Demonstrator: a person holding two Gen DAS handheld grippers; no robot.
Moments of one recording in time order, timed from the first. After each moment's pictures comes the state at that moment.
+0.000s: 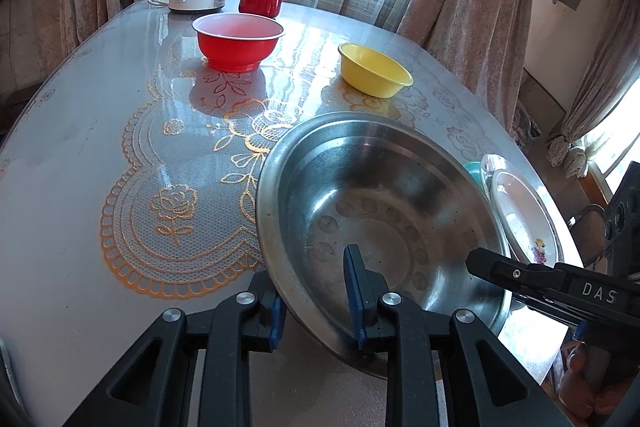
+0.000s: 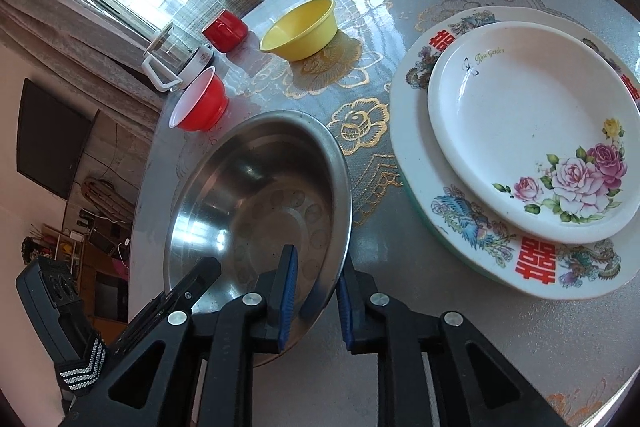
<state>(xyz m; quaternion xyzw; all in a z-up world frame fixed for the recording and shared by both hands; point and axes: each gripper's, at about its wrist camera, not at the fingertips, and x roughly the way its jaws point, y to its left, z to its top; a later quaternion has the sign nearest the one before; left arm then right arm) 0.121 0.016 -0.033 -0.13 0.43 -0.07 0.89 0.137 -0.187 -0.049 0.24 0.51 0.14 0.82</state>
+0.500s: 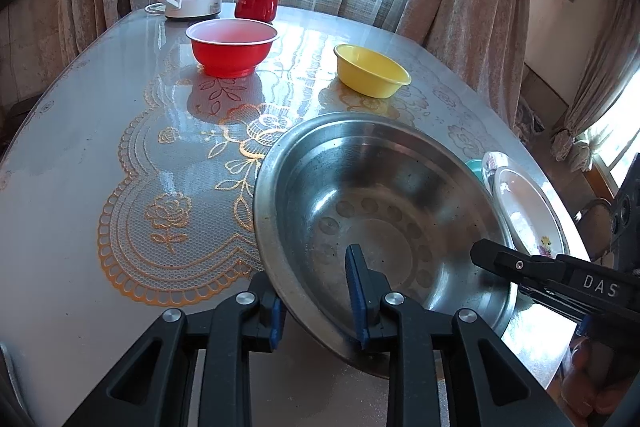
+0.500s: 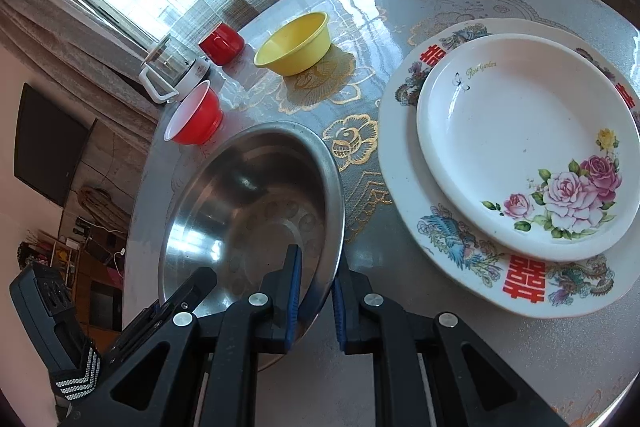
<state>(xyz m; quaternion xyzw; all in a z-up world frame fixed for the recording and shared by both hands) 0.124 0.009 -0.034 -0.12 0.43 -0.07 0.89 0.137 -0.191 -0.048 0.24 0.49 0.13 0.83</state>
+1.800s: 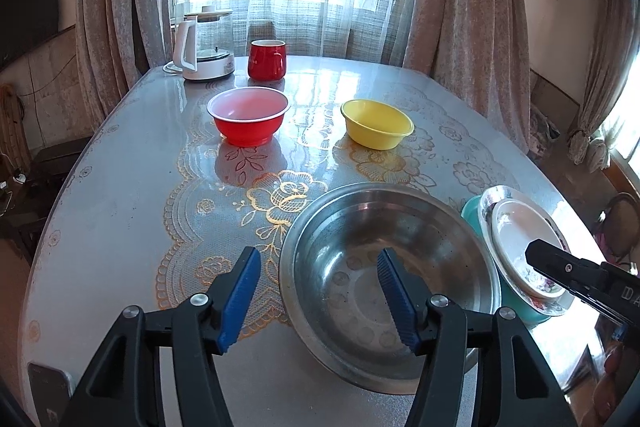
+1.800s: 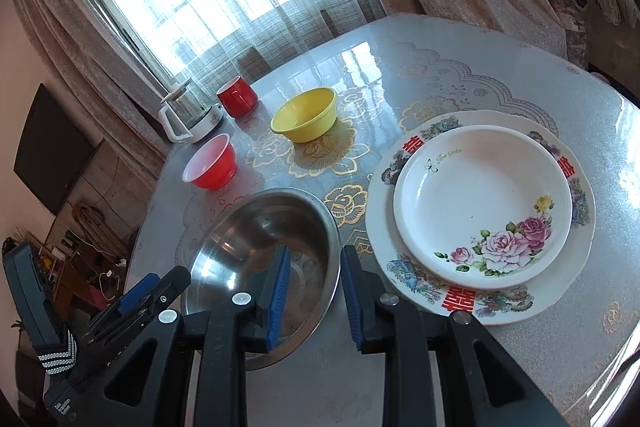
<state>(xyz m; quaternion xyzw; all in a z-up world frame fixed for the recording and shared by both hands) 0.115 0.006 0.019 -0.06 0.37 -0.03 0.93 0.110 -0.201 0.007 0.20 0.40 0.10 0.89</state>
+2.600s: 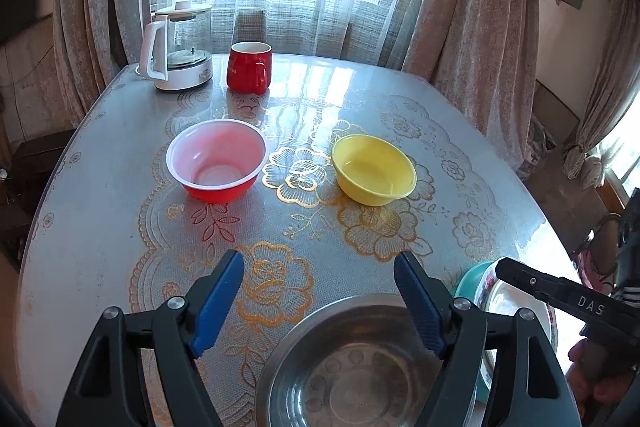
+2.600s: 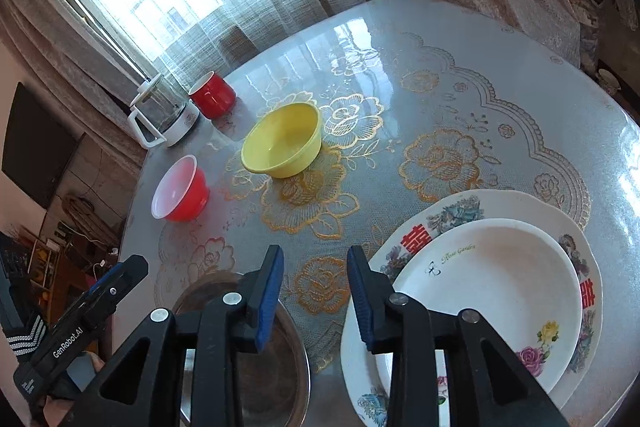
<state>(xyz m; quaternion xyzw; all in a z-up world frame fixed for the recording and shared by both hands) 0.229 0.005 0.053 -0.09 0.40 -0.04 0.91 0.232 -0.219 0.016 0.19 0.47 0.11 0.86</state>
